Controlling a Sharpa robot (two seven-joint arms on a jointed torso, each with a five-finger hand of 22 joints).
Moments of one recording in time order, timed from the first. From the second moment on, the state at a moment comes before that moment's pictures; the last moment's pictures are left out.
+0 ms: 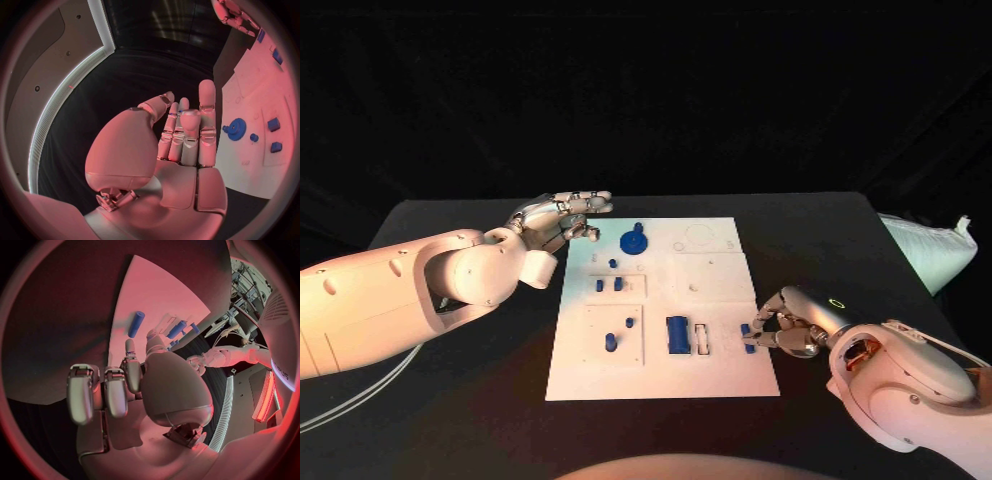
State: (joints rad) left arm 1.19 -0.96 -0.05 1.57 0.19 -0.11 0.28; left_hand 1.33 -0.12 0.46 -0.07 0.15 1.02 0.19 0.13 0.07 1.09 0.11 0.20 0.07 1.28 0.02 1.18 0.71 0.16 1.24 0.12 0.61 0.77; right arm 0.89 -1.10 0.03 1.93 -1.60 -0.41 -0.54; right_hand 1.33 0.02 -0.14 0.19 0.20 1.13 0.07 0.13 0.26 1.45 0.01 1.19 1.49 1.47 -0.07 1.54 1.31 0.04 1.47 0.03 1.48 1.31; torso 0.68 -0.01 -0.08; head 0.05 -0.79
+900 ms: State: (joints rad) left arm 1.19 -0.96 -0.05 1.56 0.19 -0.10 0.28; left_hand 1.33 -0.12 0.46 -0.07 0.15 1.02 0.19 0.13 0.07 1.09 0.11 0.20 0.07 1.28 0.02 1.18 0.71 0.16 1.24 0.12 0.61 0.77; right arm 0.88 -1.01 0.03 1.86 -1.72 -0.31 -0.57; right_hand 1.38 0.00 -0.05 0.13 0.06 1.15 0.07 0.13 0.27 1.45 0.00 1.18 1.50 1.46 -0.07 1.55 1.31 0.04 1.47 0.03 1.48 1.31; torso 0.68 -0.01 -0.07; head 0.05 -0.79
